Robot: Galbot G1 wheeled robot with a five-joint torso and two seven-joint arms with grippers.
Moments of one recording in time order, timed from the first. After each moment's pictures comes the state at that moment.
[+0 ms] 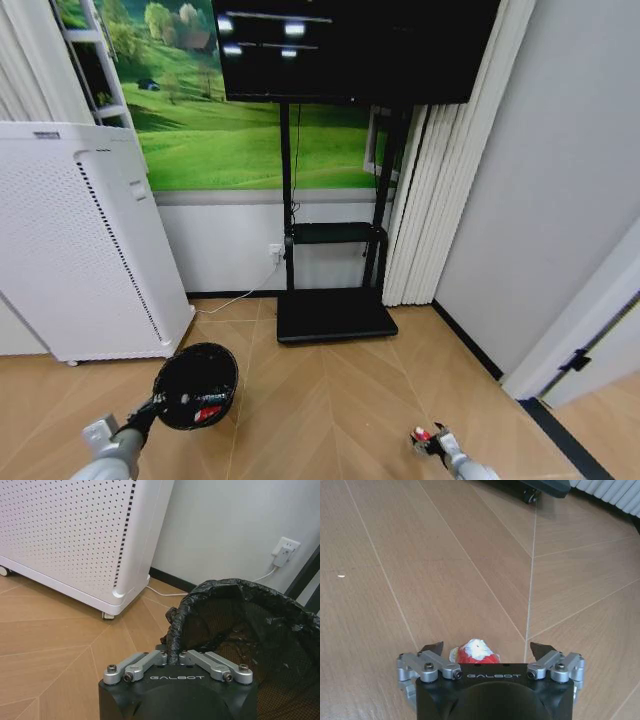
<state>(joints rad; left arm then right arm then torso) 1.66 -1.03 -0.77 -1.93 -0.99 0.22 -0.30 -1.11 1.09 0.35 0.88 0.03 -0.03 -0.15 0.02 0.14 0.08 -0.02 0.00</state>
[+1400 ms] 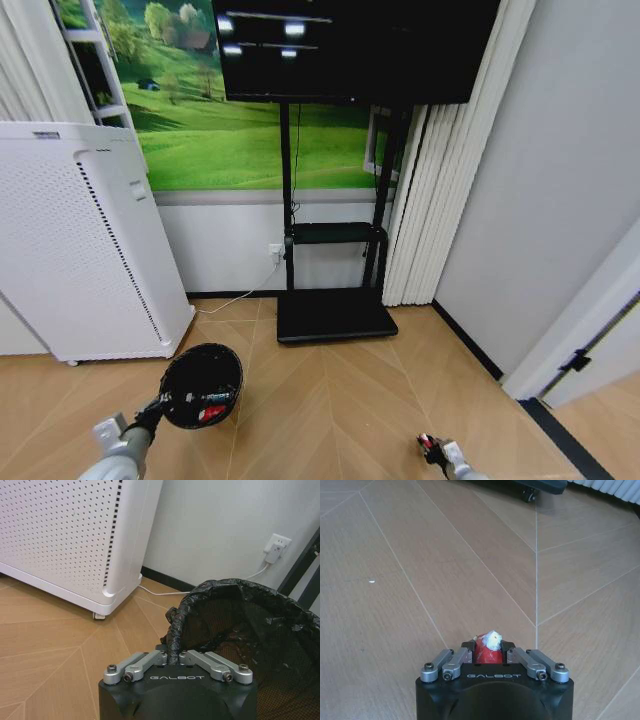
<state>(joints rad) 1.61 -1.03 -0.70 -1.90 -0.96 0.21 -0.30 -1.26 1.07 0.40 1.07 0.13 -0.08 -0.16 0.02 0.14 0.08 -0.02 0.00</state>
